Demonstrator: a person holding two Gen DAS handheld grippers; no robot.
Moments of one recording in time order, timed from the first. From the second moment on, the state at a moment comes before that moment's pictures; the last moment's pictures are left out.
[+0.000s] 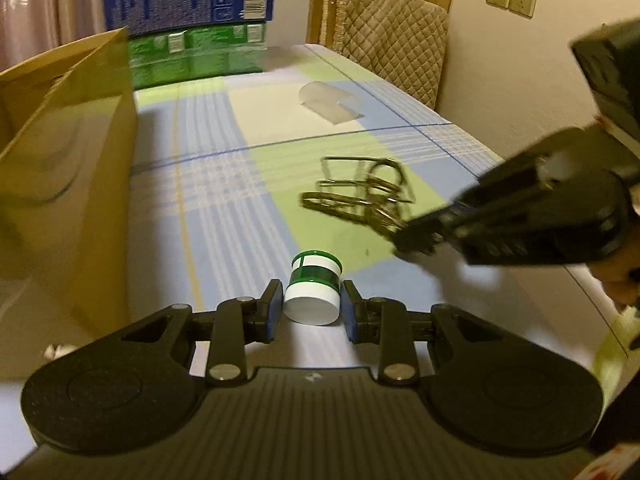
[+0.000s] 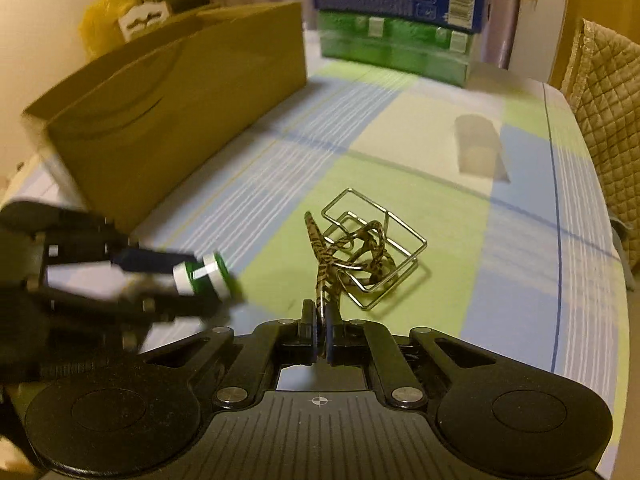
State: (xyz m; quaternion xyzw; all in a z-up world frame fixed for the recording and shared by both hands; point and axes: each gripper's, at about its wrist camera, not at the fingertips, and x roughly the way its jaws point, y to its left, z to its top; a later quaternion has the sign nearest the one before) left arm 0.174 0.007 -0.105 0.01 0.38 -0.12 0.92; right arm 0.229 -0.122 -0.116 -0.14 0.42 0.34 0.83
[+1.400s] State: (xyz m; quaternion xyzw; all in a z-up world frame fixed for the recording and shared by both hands) left arm 0.164 0.010 -0.111 0.01 0.37 -0.11 0.92; right arm 0.184 -0.109 -0.099 -0.05 0.33 0.29 0.90
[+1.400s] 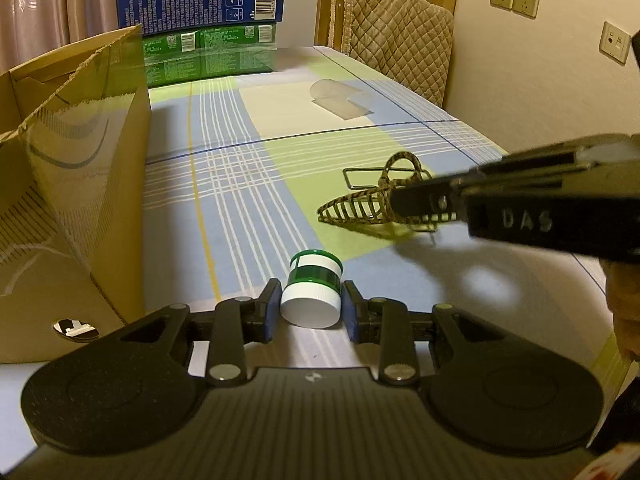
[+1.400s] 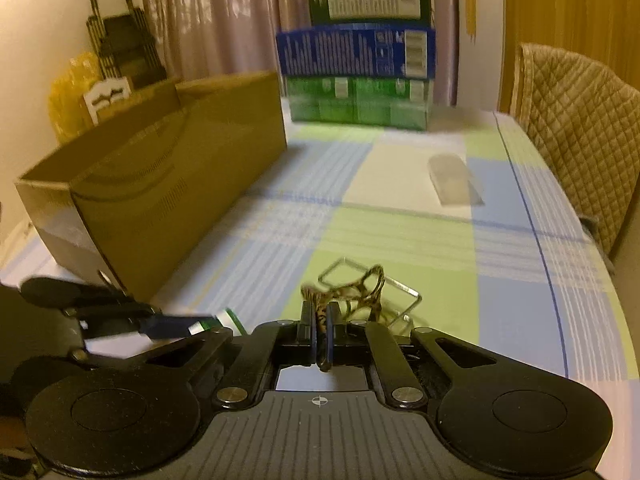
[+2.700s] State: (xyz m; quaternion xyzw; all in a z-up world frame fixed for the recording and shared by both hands) left arm 0.163 0.008 -0.114 0.03 0.37 -0.11 0.92; right arm 0.185 -0.102 -0.113 -0.13 0.36 0.30 0.87
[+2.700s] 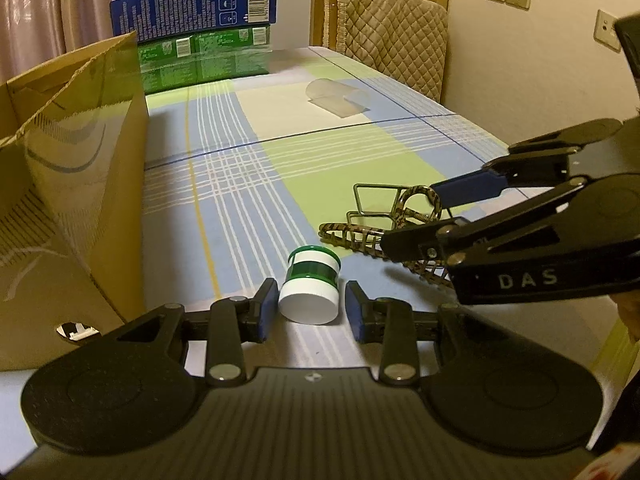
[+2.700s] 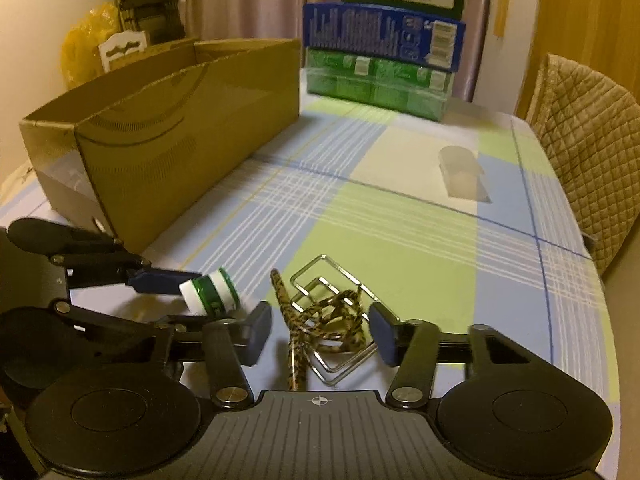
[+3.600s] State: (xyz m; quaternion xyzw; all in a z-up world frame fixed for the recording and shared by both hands) left arm 0.167 0.002 -0.112 0.06 0.35 -0.12 0.93; right arm 0.190 -0.133 -0.073 -0.01 0.31 0.26 0.92
